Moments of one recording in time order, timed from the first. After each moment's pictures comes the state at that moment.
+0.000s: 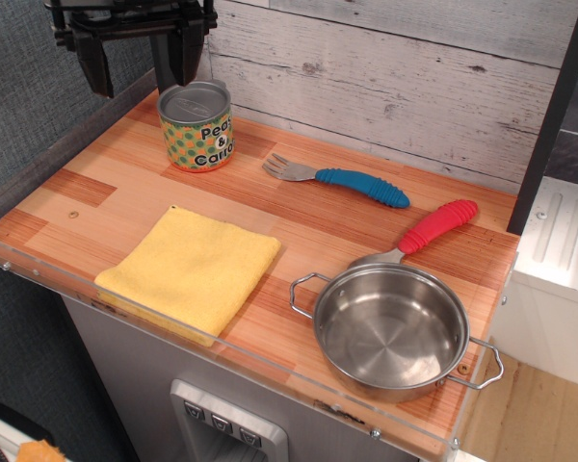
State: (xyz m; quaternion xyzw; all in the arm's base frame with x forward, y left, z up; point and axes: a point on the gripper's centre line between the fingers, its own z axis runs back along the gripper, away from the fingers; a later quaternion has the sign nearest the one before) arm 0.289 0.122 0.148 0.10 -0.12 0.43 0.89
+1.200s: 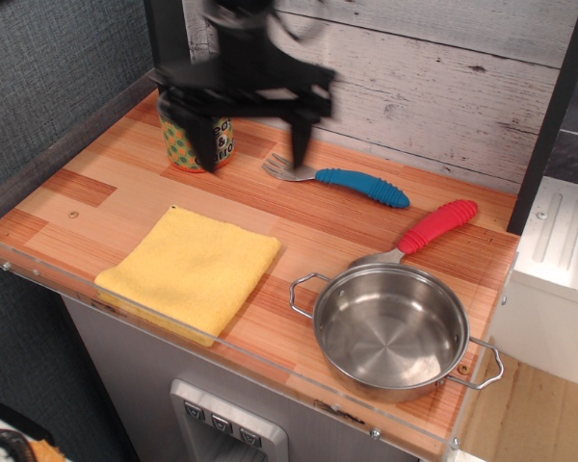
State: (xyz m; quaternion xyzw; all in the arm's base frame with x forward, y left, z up) arm 0.274 0.012 0.119 0.03 -0.11 0.23 0.97
